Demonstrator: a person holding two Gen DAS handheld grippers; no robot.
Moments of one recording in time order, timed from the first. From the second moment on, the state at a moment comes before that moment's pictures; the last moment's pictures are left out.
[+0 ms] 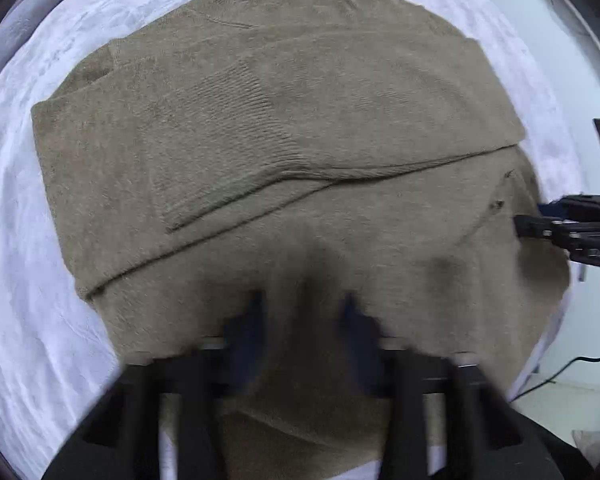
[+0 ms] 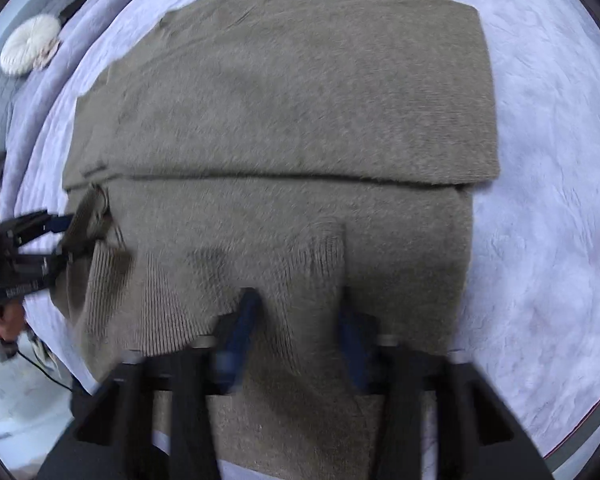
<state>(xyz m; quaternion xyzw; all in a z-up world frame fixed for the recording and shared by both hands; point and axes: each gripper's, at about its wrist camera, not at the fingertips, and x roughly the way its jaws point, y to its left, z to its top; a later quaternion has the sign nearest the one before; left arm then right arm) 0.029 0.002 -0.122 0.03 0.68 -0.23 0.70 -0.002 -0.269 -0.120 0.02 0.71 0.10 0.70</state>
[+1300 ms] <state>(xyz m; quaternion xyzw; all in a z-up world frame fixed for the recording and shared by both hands) 0.174 0.043 -0.109 0.00 0.52 -0.04 0.85 0.169 -0.232 -0.121 -0.16 0.53 0.03 0.83</state>
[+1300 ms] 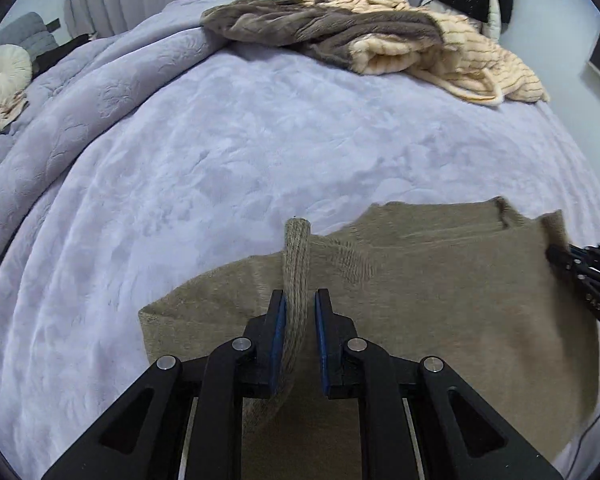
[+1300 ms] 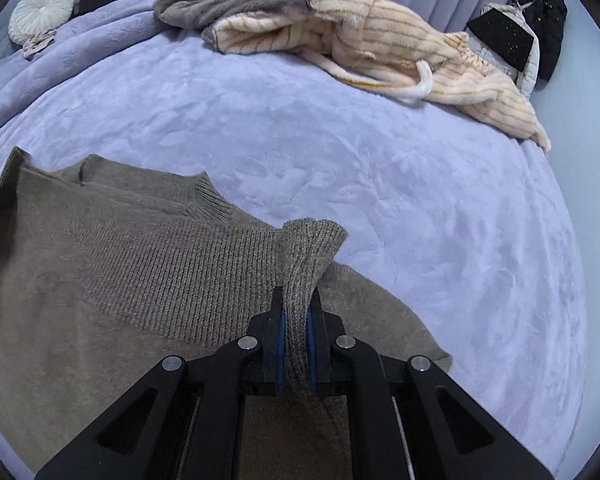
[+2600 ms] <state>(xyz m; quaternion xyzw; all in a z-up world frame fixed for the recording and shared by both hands) 0.105 0.078 -0.118 -0.07 0.57 -0.05 0.82 0.113 -0.319 -0.100 0.06 0.55 -0.02 0.83</state>
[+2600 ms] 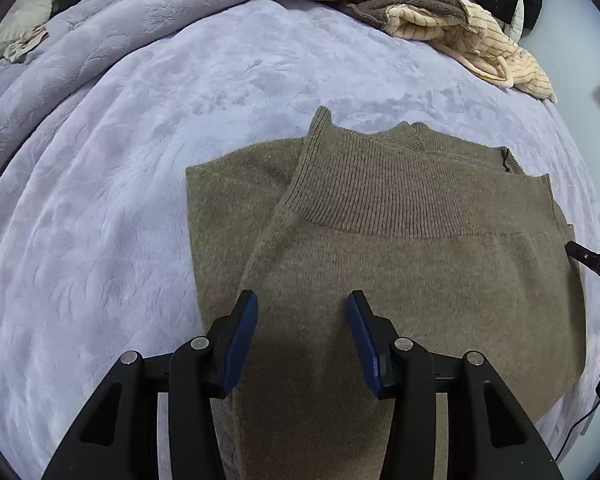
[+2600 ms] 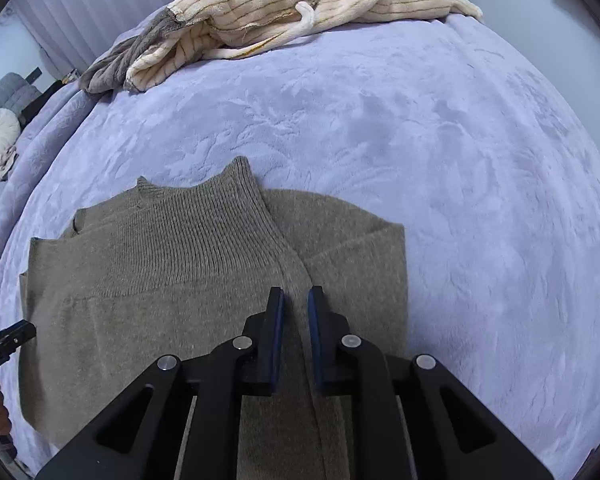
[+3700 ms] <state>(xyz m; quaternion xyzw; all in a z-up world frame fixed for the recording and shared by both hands) -0.009 0.138 -0.147 -0.35 0.60 0.02 0.72 -0.026 -0.338 -0.146 0.44 0.57 0.00 0.69</state>
